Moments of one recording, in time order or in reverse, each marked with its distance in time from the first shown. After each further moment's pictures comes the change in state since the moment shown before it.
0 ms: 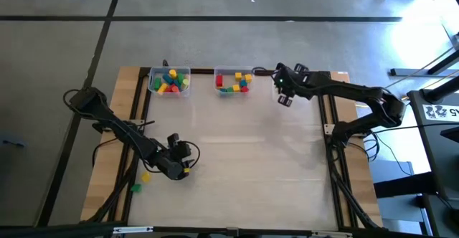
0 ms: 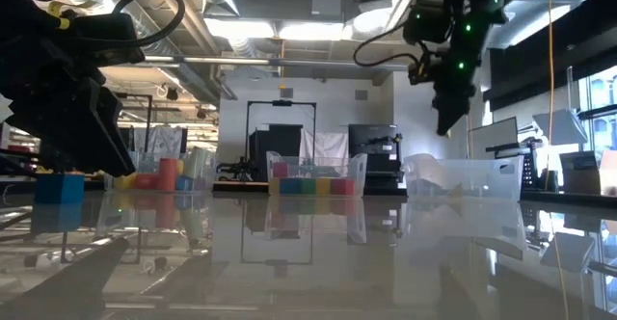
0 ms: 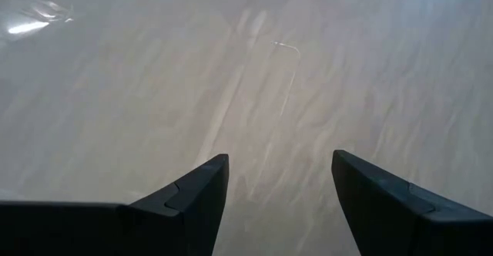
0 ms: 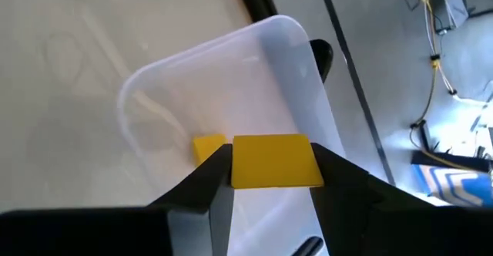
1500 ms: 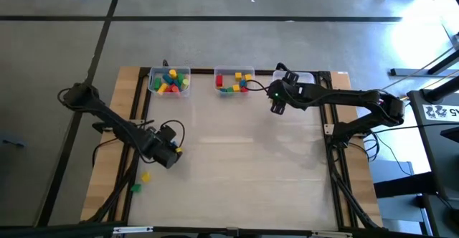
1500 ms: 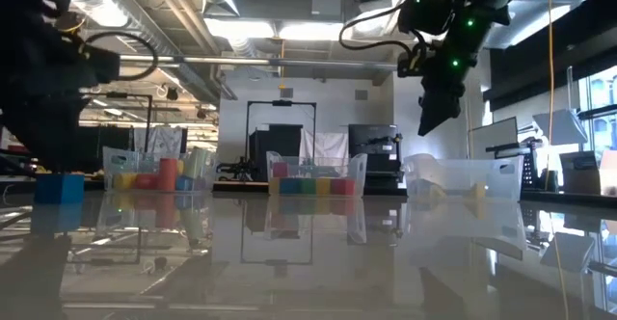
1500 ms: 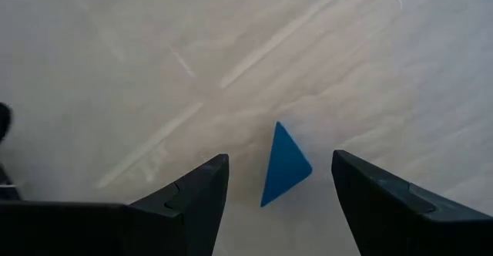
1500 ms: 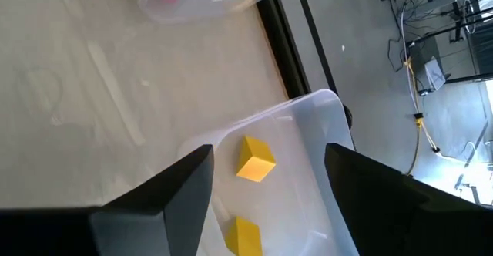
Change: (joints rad) left arm 0.069 -0.140 0.054 -0.605 0.165 -0.617; right arm 0.171 0.000 -0.072 0.175 0.065 0.005
